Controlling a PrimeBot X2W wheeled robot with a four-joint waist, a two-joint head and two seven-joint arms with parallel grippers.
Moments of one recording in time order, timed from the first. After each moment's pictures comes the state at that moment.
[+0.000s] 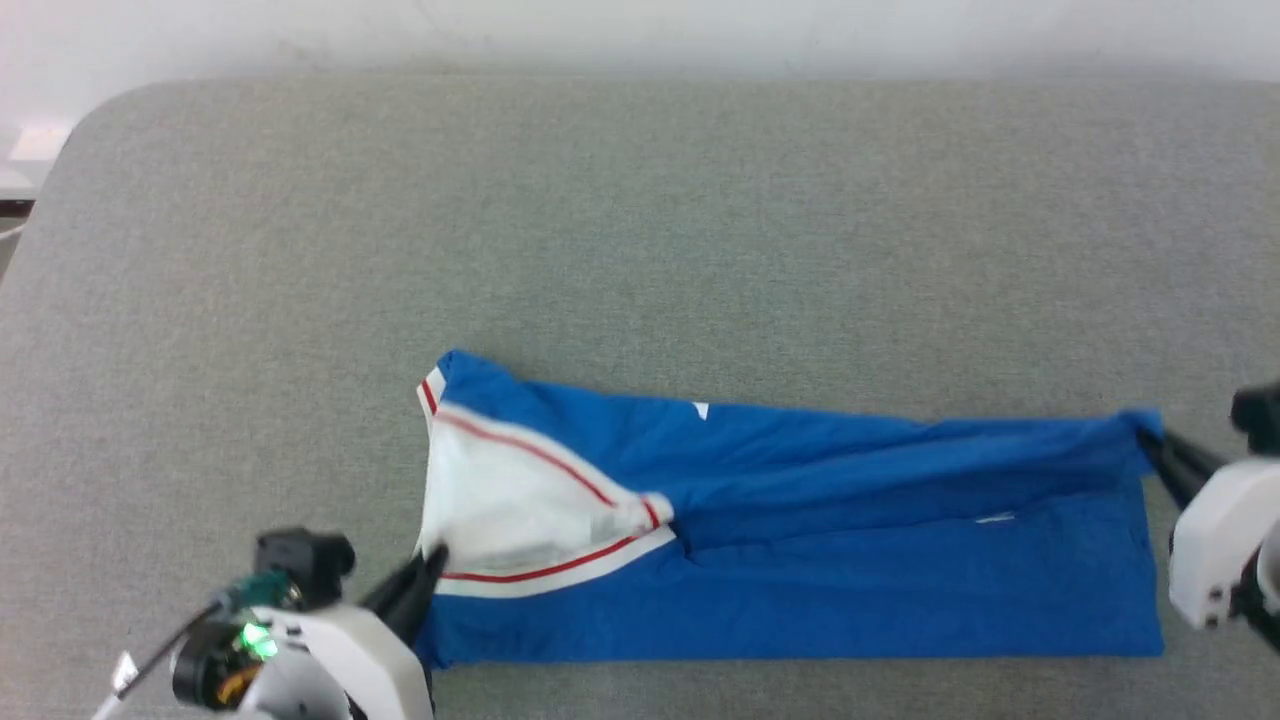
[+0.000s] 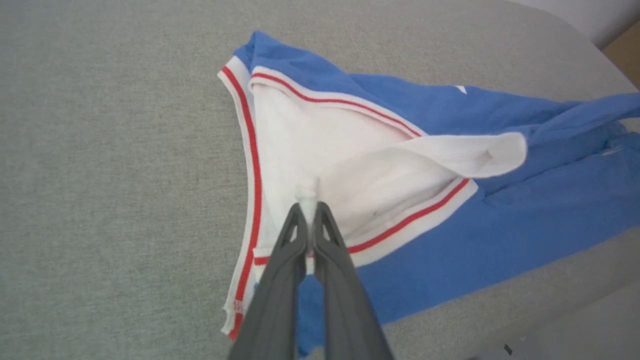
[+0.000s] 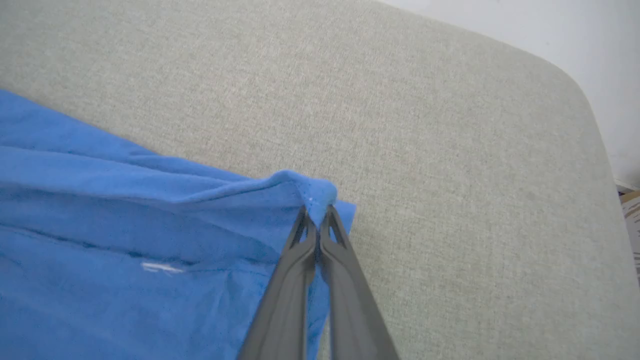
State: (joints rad) left arm -0.10 0.63 -0.59 -0.05 -0.79 0.19 0.07; right arm -0.20 -0.56 0.15 0.20 0.45 0.13 0.30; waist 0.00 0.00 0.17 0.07
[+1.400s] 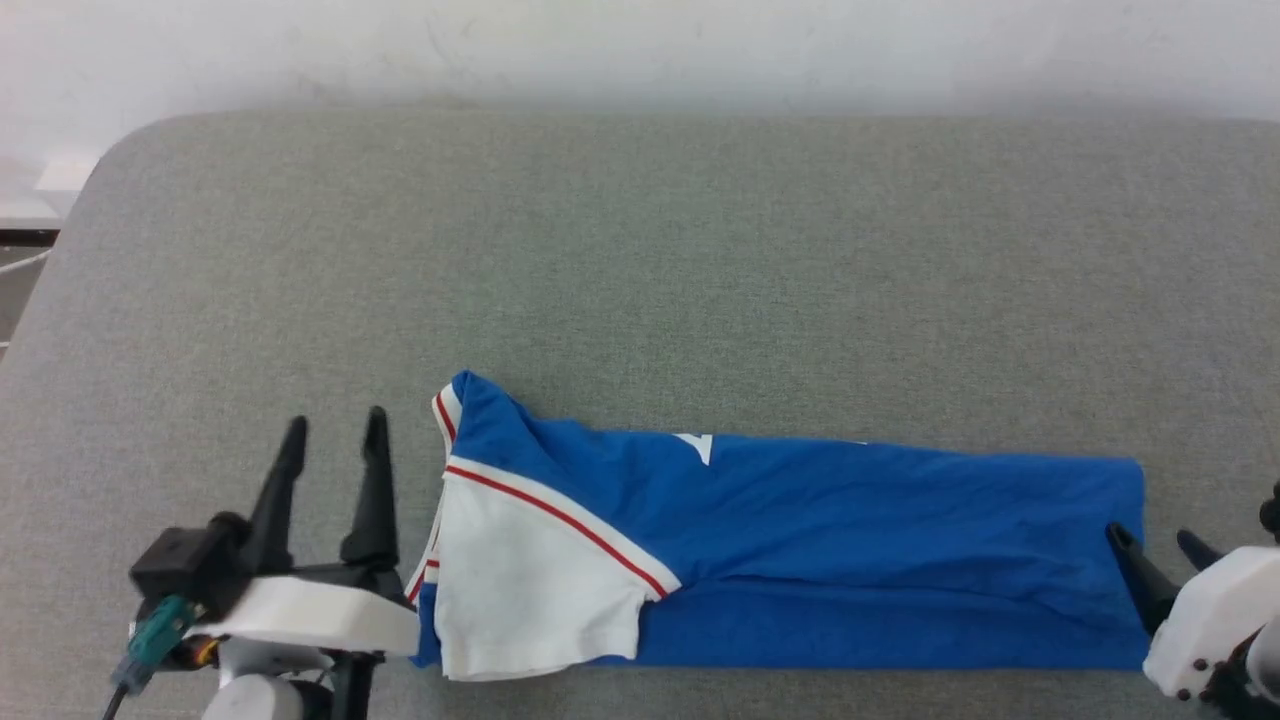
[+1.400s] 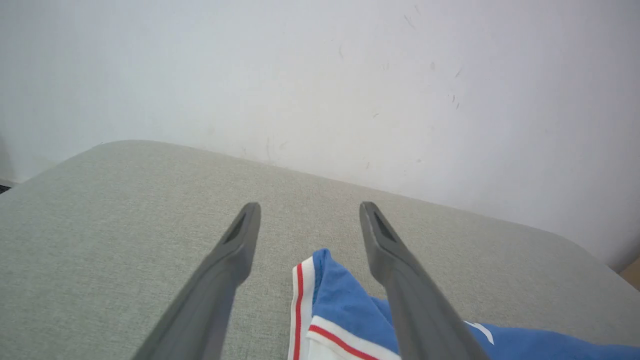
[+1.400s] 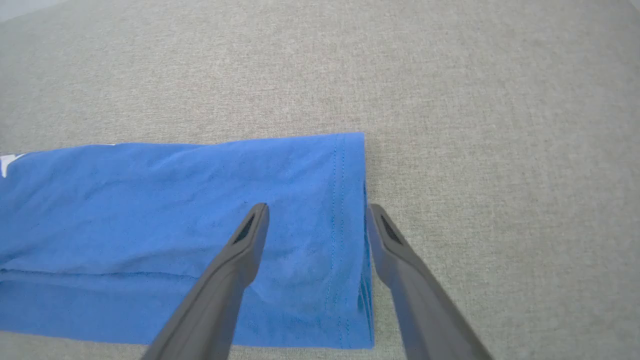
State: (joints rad) left arm -0.05 0.25 -0.16 0.05 -0.52 0.07 -0.26; right arm 0.02 -0.22 -0.21 0.02 0.39 0.13 0.52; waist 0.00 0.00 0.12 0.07
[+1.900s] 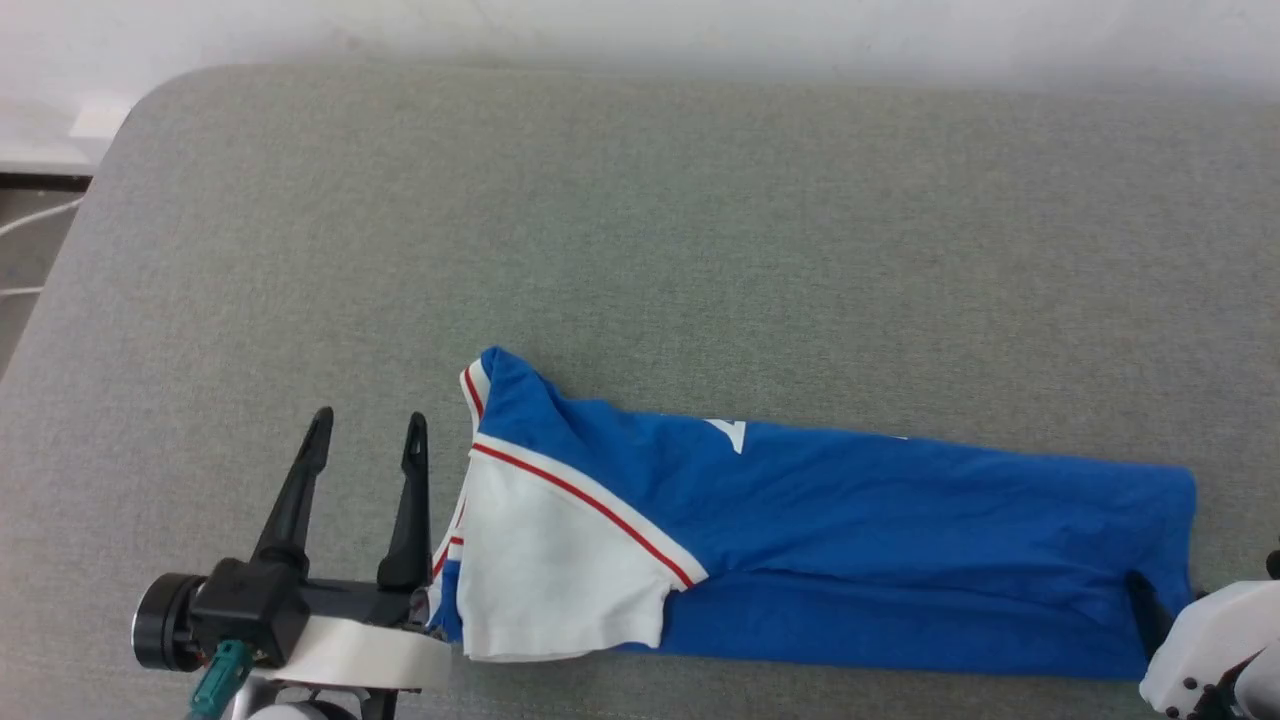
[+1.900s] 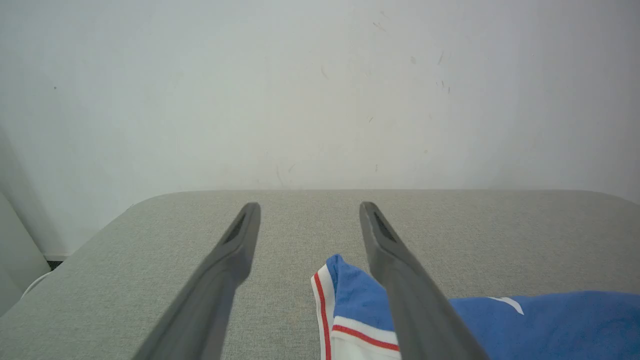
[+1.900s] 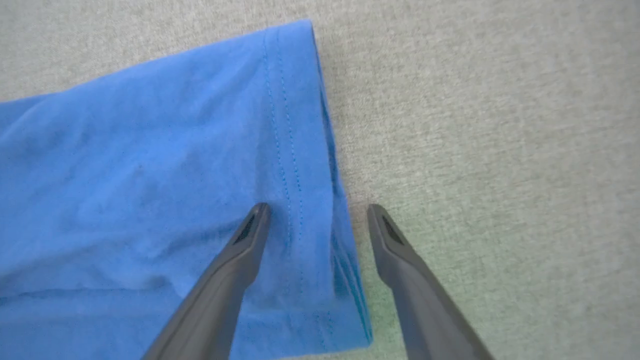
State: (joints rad) left arm 0.03 0.08 -0.01 -0.10 -0.09 -0.07 -0.26; right arm -0.02 -0.06 -0.40 0.18 0.20 0.13 0.49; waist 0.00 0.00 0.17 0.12
